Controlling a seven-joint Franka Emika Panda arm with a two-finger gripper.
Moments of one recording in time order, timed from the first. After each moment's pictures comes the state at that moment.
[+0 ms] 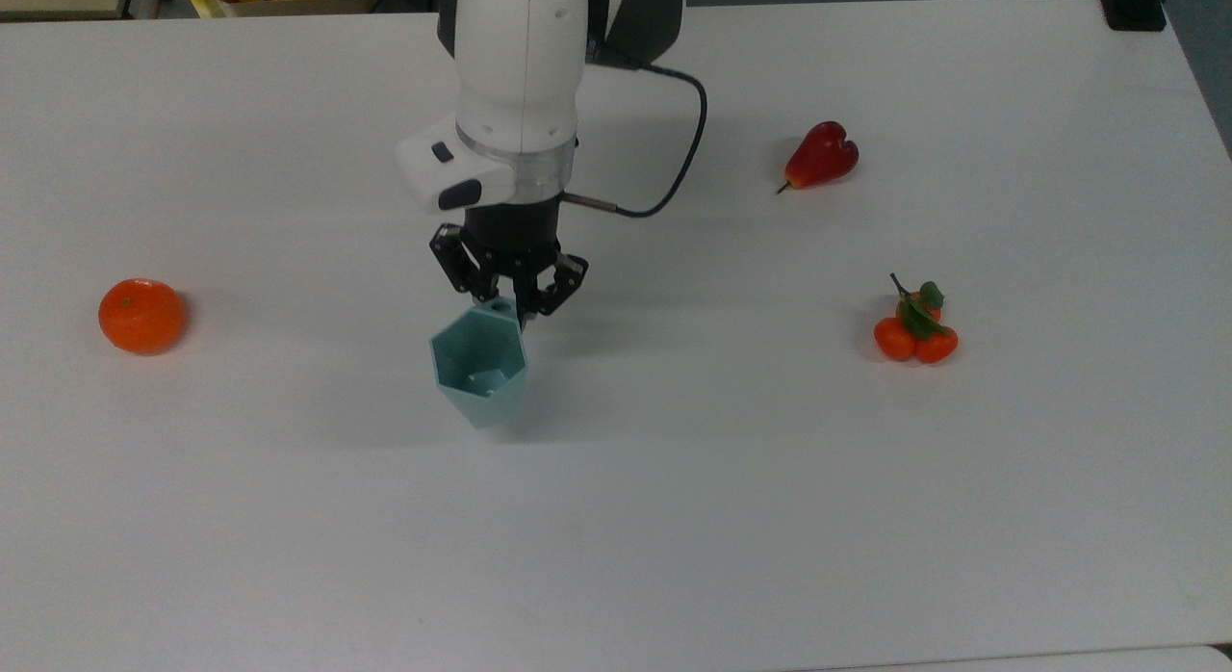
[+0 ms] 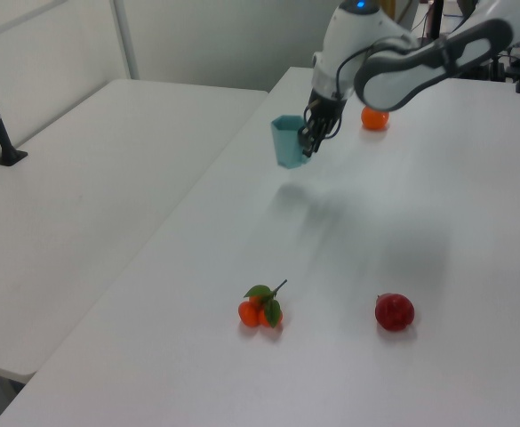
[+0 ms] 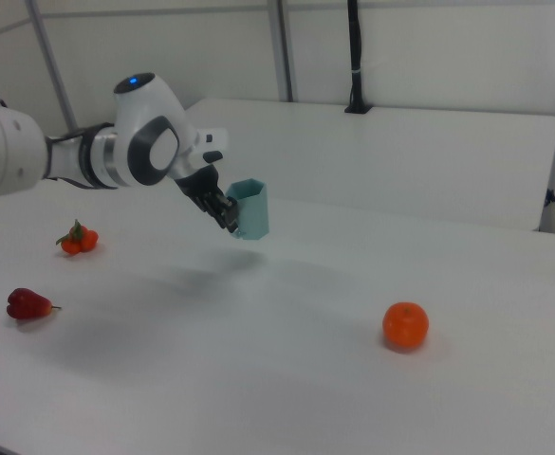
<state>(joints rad) 0.18 0.41 -0.11 -1.64 -0.13 2.36 0.38</state>
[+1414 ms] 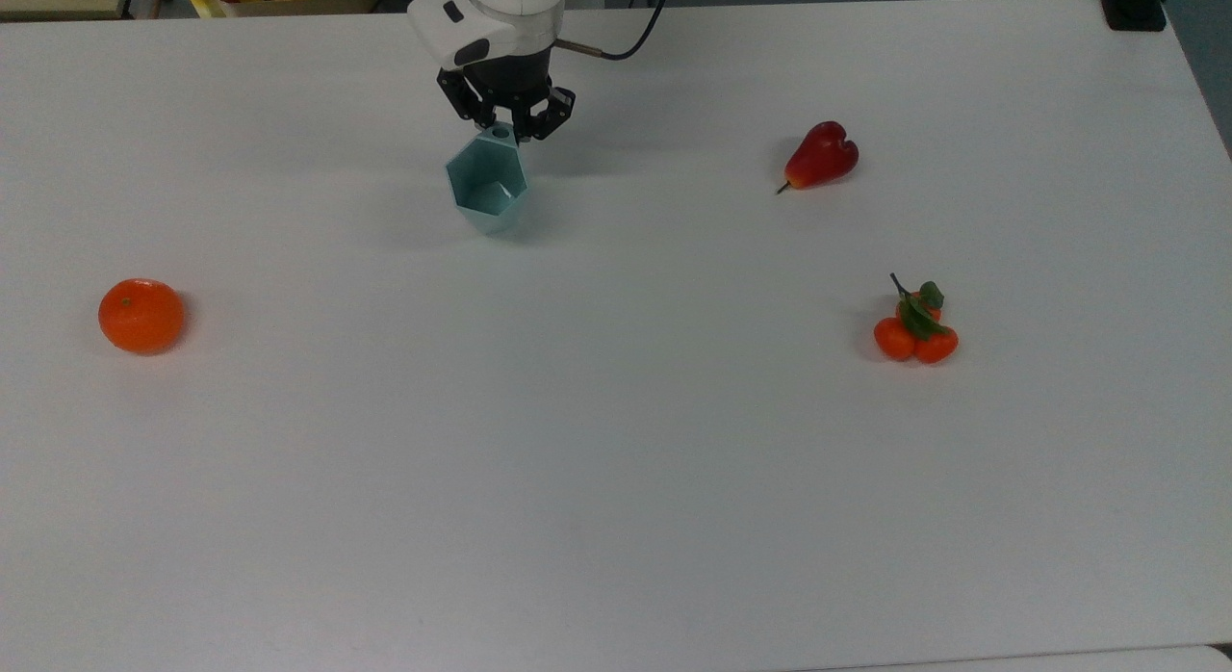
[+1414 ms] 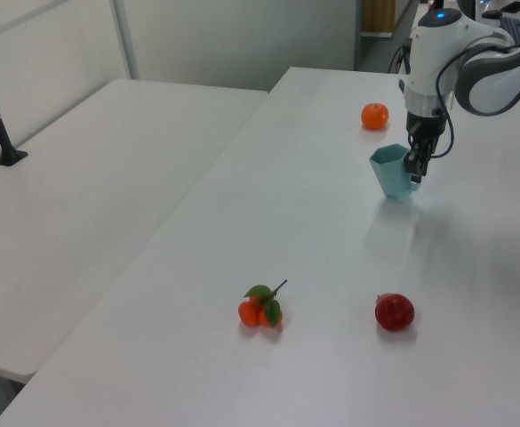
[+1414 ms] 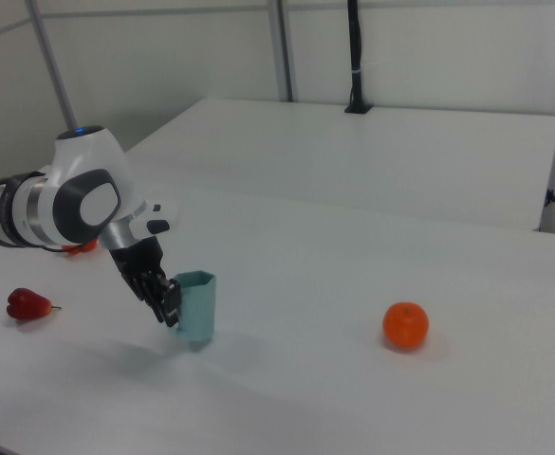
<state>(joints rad) 0.19 -0.04 -0.10 -2.27 -0.21 2.25 0.35</state>
